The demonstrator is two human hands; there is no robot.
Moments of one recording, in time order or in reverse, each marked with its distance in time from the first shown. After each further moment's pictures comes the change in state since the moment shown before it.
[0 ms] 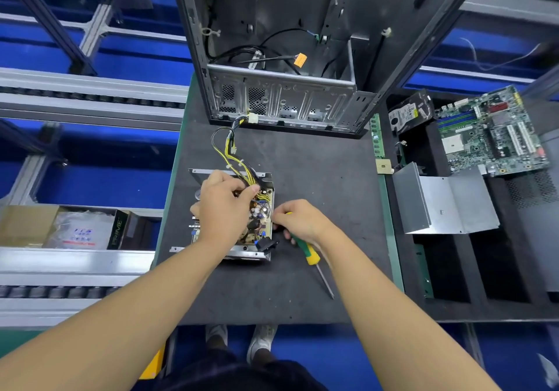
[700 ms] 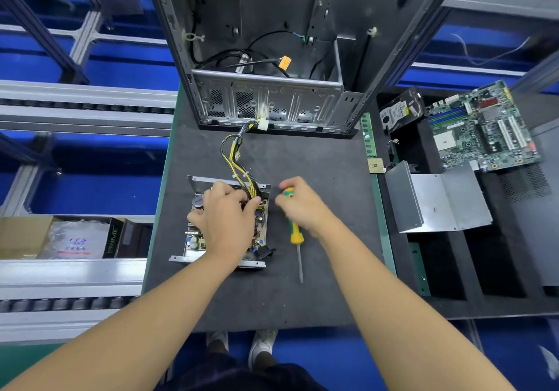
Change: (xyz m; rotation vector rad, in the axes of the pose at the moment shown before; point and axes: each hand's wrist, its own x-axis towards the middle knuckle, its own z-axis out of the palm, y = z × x) left_hand -0.006 -0.006 0.033 0.292 0.071 0.090; right_hand 0.014 -0.013 -0.022 -0.036 0.252 -0.091
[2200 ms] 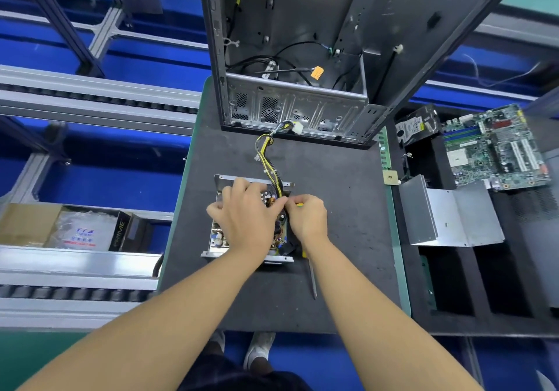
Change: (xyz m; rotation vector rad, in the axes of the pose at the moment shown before) left_hand 0.005 0.004 -0.004 0.122 0.076 -0.001; right_hand 0.000 0.001 0.044 0.021 0.299 0.103
